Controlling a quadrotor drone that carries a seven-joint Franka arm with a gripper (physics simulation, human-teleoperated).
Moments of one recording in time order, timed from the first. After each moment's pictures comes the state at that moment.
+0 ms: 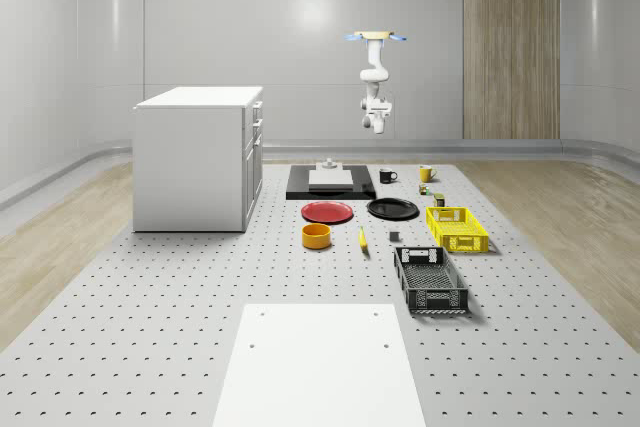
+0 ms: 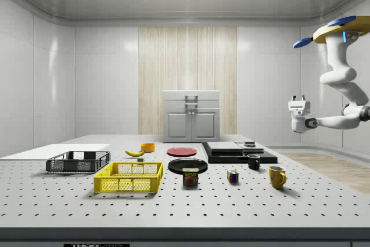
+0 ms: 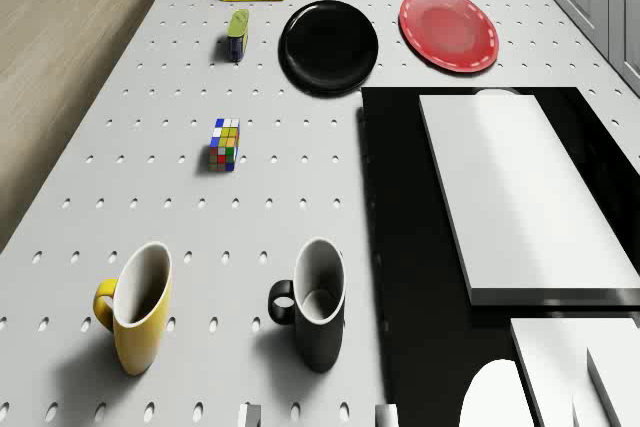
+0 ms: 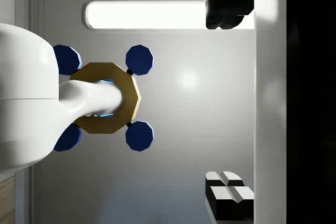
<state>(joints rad) 0.00 -0.79 0.00 -2.34 0.00 1.55 0.79</state>
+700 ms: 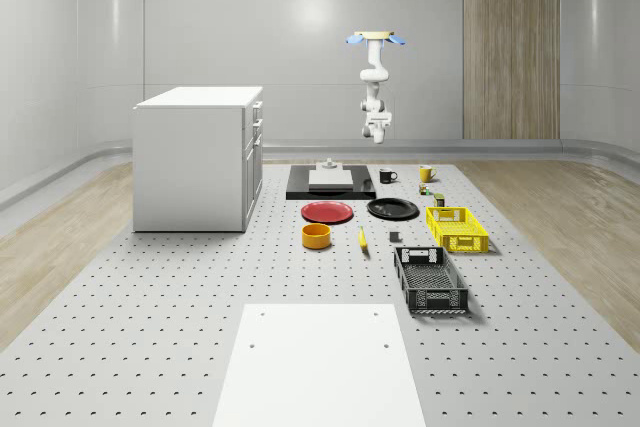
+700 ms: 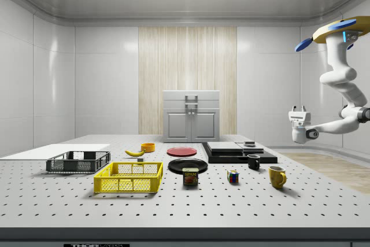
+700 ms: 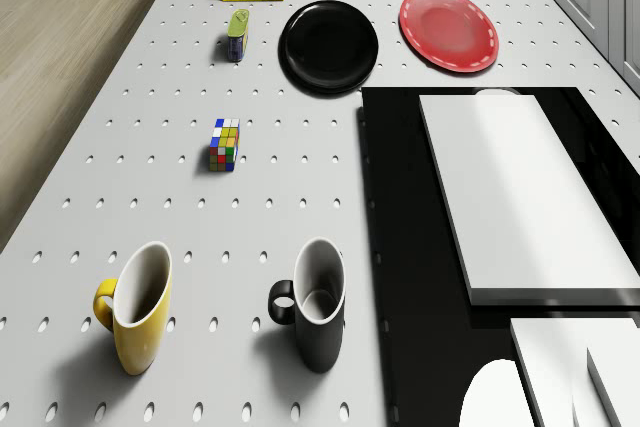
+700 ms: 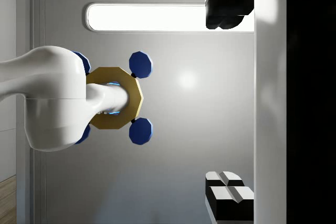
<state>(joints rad) -0.01 -0.72 0.00 -2.08 0.00 1.38 0.78</state>
